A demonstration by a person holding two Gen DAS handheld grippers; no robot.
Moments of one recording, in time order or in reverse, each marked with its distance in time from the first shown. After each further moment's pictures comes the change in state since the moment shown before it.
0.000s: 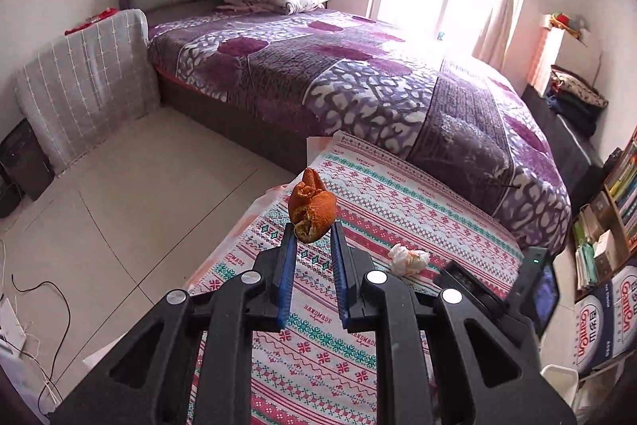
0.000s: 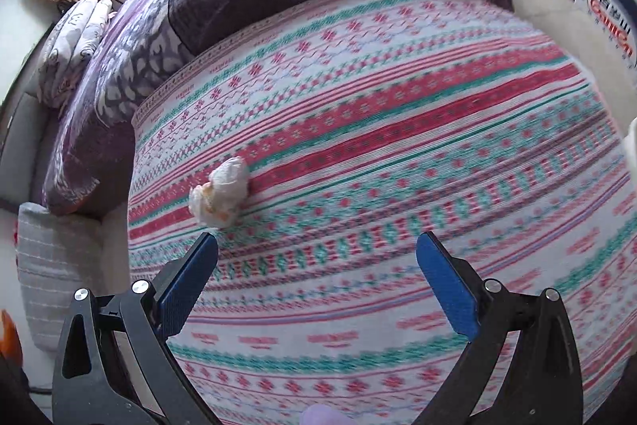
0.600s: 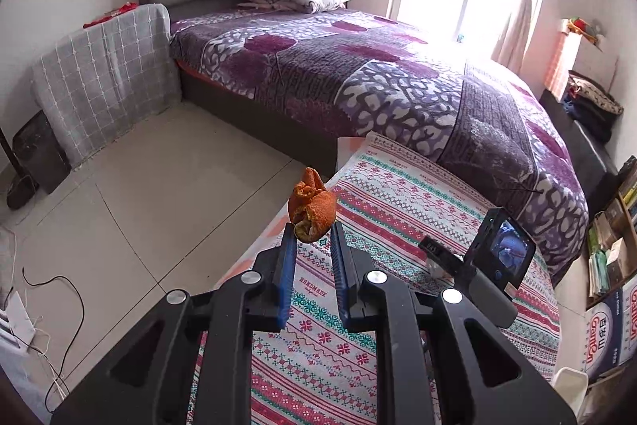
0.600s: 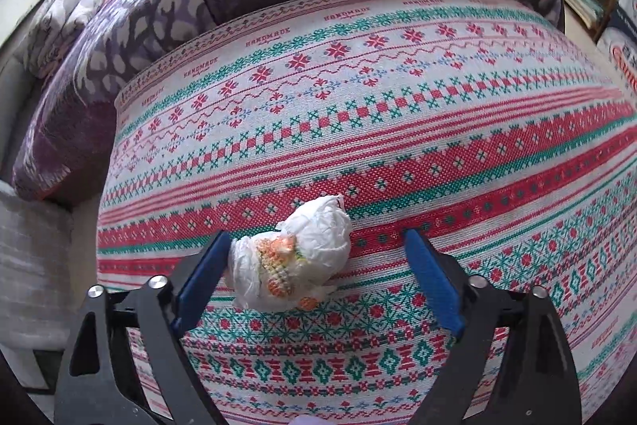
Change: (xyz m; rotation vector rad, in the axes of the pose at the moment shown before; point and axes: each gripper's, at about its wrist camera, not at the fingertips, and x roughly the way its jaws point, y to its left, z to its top) left arm 0.005 0.039 -0.001 -0.023 0.006 0.062; right arm 0.057 0.096 -0.007 -0.333 -0.111 -0.167
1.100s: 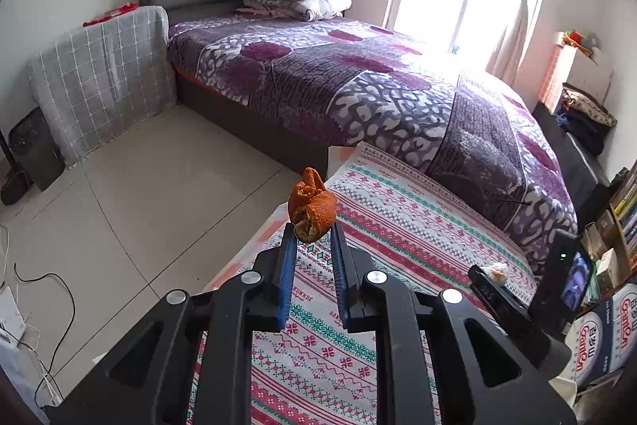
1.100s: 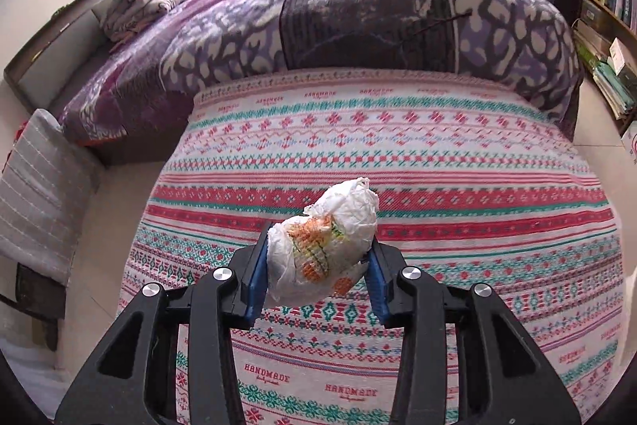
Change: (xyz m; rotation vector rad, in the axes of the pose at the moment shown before) left arm -0.015 -0.006 0.000 -0.017 -0.041 -0.034; right arm -0.119 -0.048 -0.014 -0.120 -0.197 0.179
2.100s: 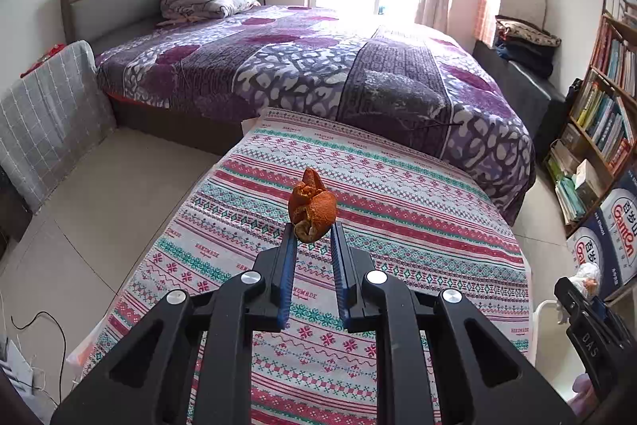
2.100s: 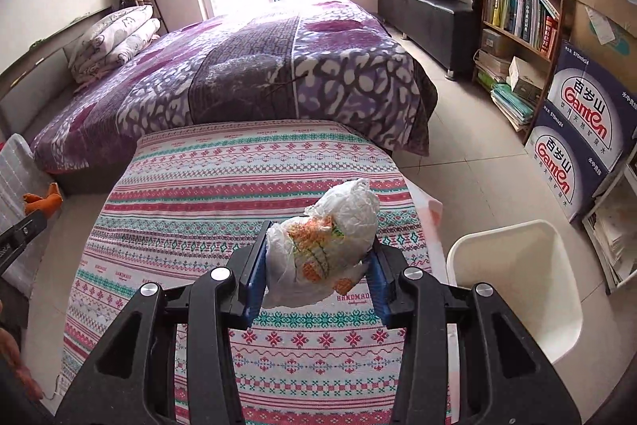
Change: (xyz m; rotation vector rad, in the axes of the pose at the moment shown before) left arm -0.010 -0.117 -0.075 0.243 0.054 -0.129; right arm -0.150 -0.166 -0.053 0.045 -0.132 -0.168
